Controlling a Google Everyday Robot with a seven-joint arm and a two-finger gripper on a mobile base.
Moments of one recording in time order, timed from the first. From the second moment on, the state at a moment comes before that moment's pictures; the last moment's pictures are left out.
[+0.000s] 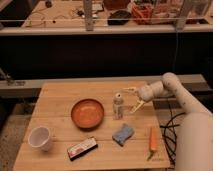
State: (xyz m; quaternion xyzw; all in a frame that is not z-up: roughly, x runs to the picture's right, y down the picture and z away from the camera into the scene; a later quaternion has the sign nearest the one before) arm 0.136 0.072 0.797 -0.27 -0.61 0.06 0.74
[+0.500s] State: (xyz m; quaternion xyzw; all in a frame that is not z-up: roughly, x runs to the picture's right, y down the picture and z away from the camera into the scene) arm 0.133 0.066 0.800 -0.26 -0.64 0.07 0.72
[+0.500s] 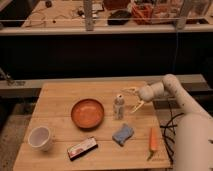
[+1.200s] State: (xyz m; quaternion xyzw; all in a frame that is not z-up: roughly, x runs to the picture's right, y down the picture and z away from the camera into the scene) arm 0.143 0.056 0.800 -0.26 -0.63 0.07 0.73
